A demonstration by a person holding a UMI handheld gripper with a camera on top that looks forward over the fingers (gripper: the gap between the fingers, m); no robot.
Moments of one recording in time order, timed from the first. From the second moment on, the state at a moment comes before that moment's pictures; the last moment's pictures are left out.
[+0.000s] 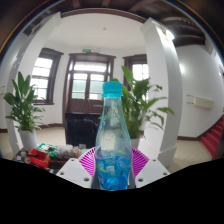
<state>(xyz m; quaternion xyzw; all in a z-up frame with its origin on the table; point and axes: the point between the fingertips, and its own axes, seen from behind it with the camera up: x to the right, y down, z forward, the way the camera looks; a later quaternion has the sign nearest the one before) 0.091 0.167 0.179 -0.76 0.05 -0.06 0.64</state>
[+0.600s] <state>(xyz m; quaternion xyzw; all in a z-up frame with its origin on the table) 0.153 0.174 0.027 -0.79 0.09 -0.05 0.61</state>
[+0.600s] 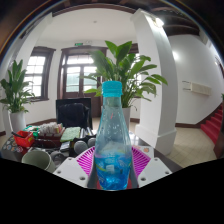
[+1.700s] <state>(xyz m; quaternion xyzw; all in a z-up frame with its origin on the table) -0.015 -0.099 0.195 -0.79 -0.04 0.05 0.61</state>
